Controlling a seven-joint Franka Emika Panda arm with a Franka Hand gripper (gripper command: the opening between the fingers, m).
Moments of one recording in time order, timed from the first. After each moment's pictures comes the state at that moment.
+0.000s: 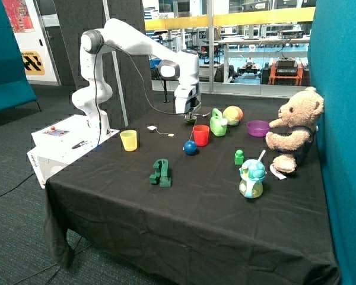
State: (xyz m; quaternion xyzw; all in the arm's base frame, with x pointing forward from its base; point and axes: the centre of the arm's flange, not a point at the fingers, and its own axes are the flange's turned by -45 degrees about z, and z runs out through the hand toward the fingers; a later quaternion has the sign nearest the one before) arm 0.619 -0.021 0.405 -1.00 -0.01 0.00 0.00
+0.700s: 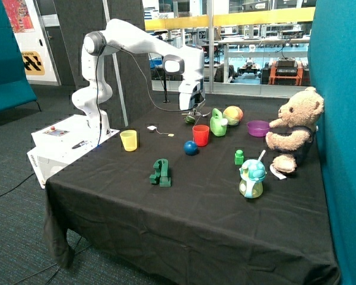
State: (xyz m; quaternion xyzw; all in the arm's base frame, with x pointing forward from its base) arm 0.638 -0.025 0.422 -1.00 0.00 0.00 0.00
